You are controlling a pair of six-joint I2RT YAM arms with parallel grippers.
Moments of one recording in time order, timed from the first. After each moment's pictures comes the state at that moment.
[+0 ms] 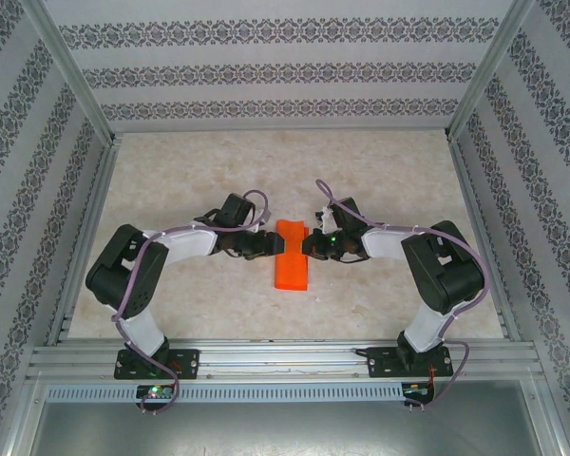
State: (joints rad) left arm -0.50 1.75 0.93 -0.16 0.56 -0.60; right arm 0.43 1.73 0.78 -0.02 -0.61 0.66
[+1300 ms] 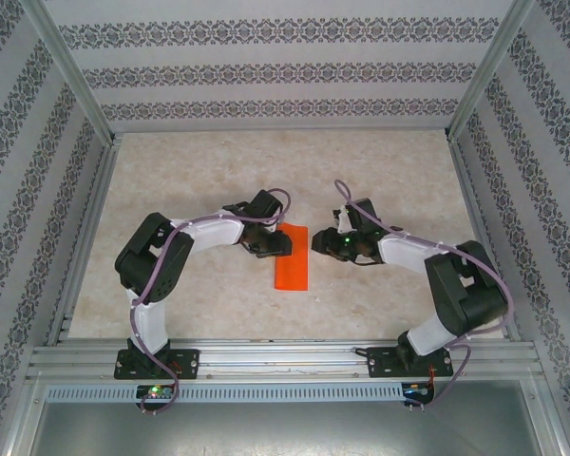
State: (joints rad) left arm -0.61 1.93 1.19 -0.44 0.32 -0.61; right arm 0.35 1.53 0.69 -0.12 -0.49 0.64
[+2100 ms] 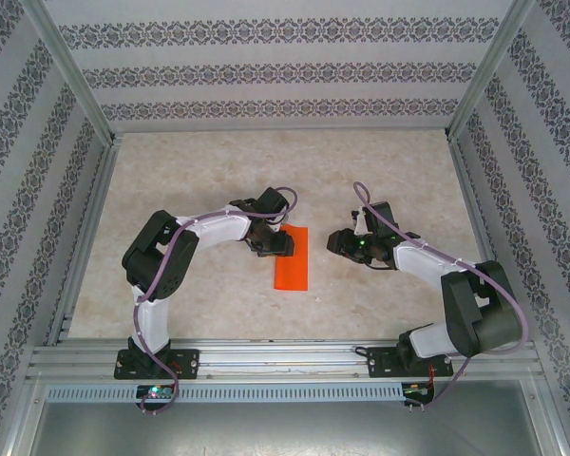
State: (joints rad) left arm -0.63 1.97 1.28 -0.55 0.29 -0.56; right arm 0.28 1.42 0.63 -0.18 -0.44 0.61
